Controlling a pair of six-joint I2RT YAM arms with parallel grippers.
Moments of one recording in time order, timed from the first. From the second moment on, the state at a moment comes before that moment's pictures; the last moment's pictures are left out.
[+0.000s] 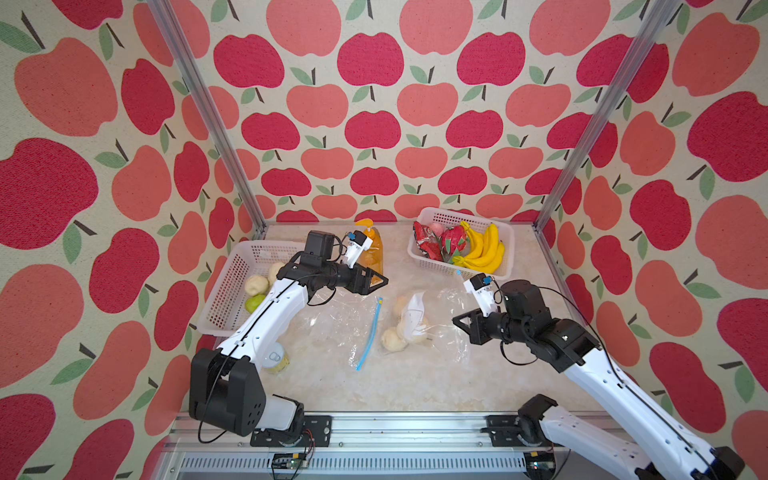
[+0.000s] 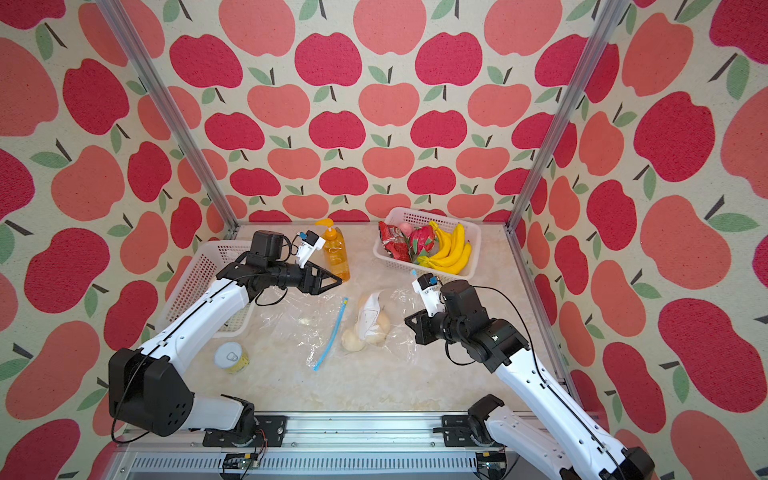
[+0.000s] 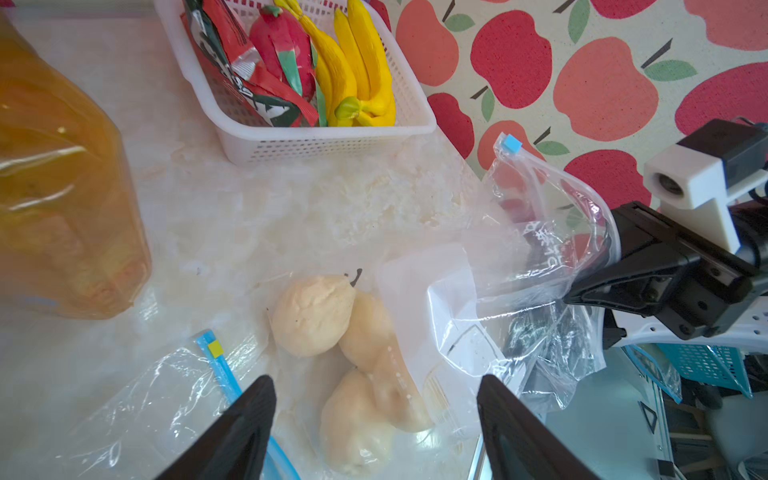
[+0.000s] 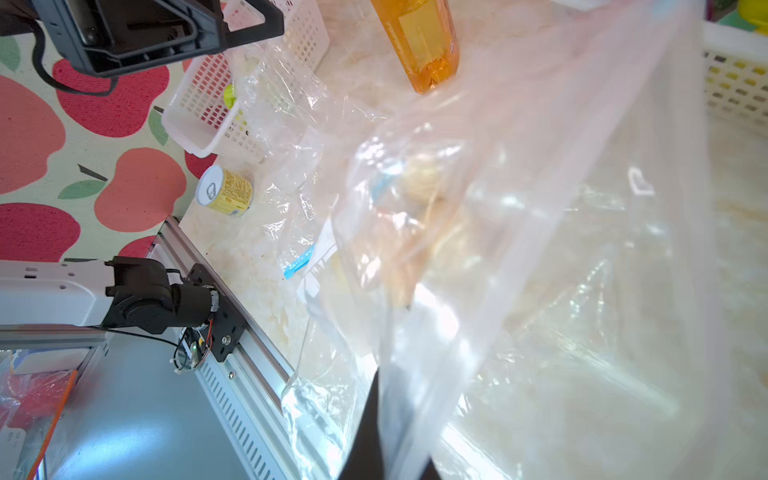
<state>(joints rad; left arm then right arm) -0.33 1.42 1.17 -0.54 0.80 -0.04 0.63 0.86 0.86 -0.74 -0.34 0.31</state>
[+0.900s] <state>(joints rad) -0.46 1.83 1.18 -0.56 0.71 -0.10 0.42 0.79 0.77 -0.78 -0.33 0.43</state>
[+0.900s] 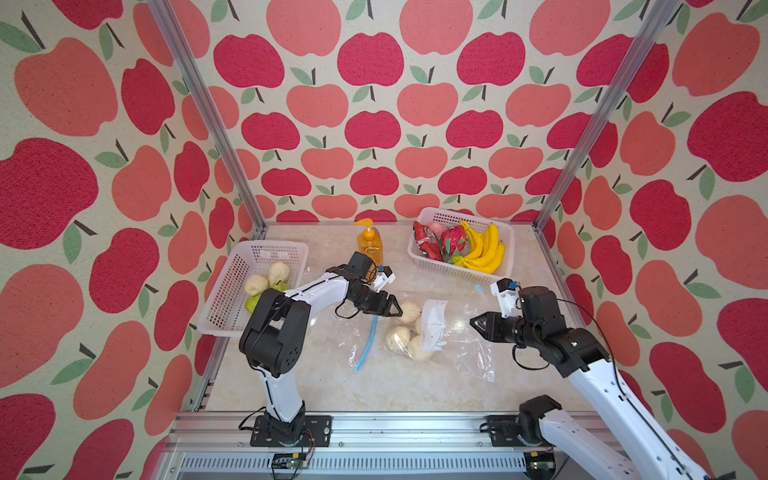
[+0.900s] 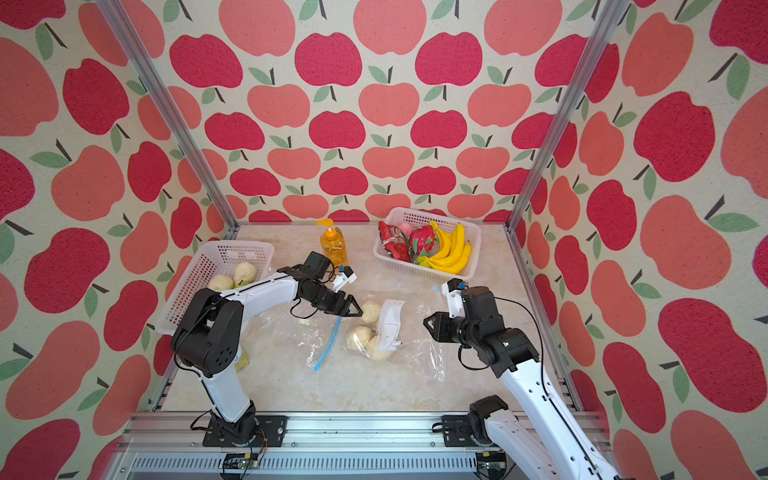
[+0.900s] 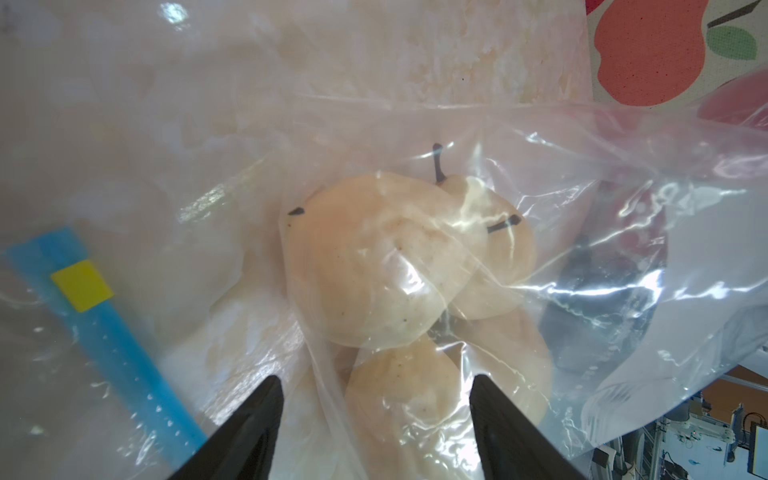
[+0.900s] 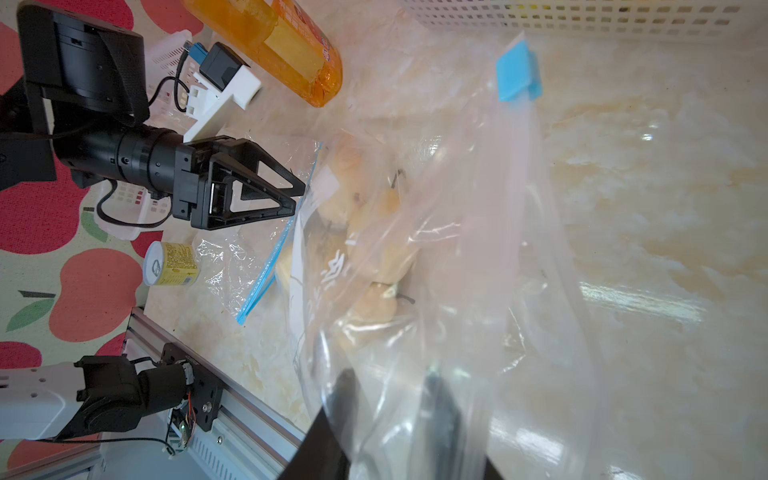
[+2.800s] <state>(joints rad) -0.47 1.42 1.32 -0.73 0.55 -0.05 0.30 1.12 0.61 -0.28 -0.50 0.39</state>
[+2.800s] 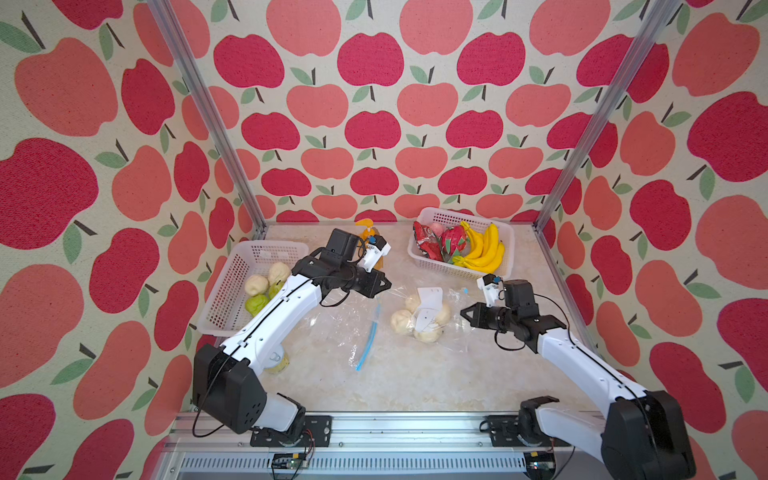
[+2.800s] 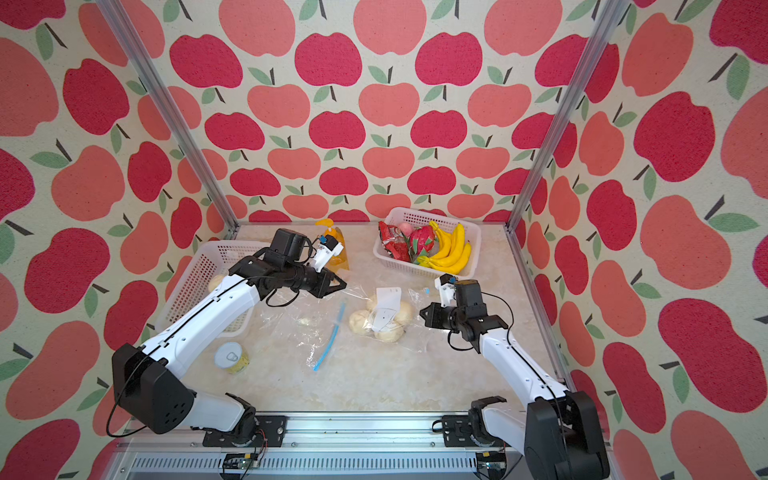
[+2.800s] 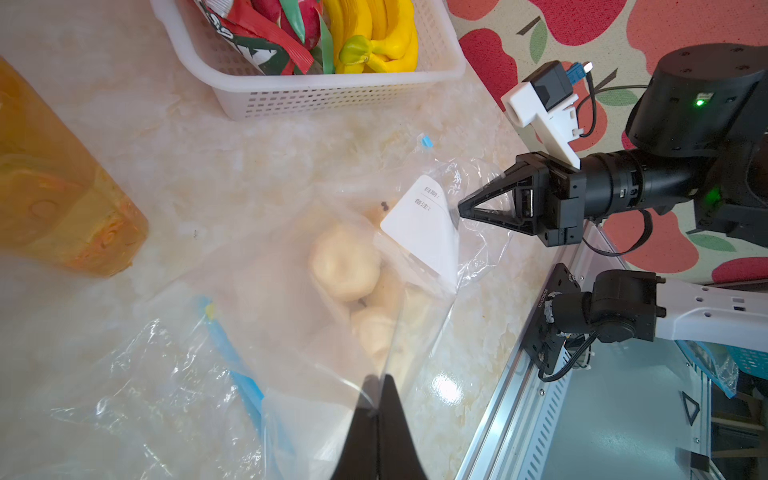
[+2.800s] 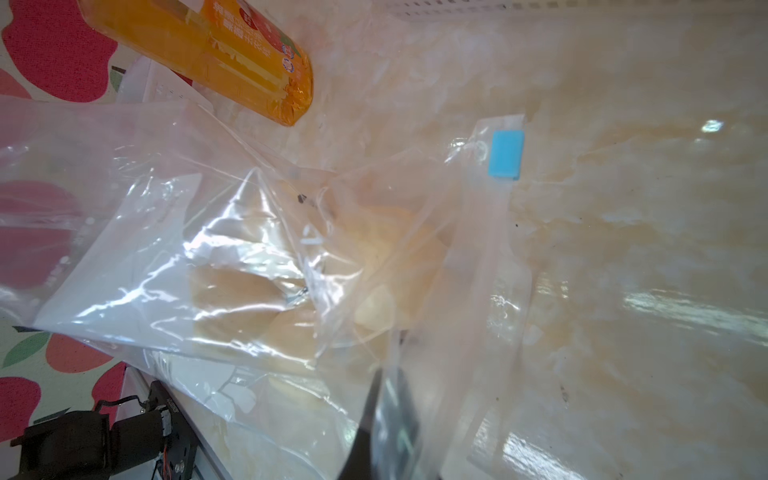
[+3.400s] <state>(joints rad) -0.39 1.40 1.31 -0.77 0.54 -0.04 0.30 1.12 0.61 -0.23 -0.60 0.39</state>
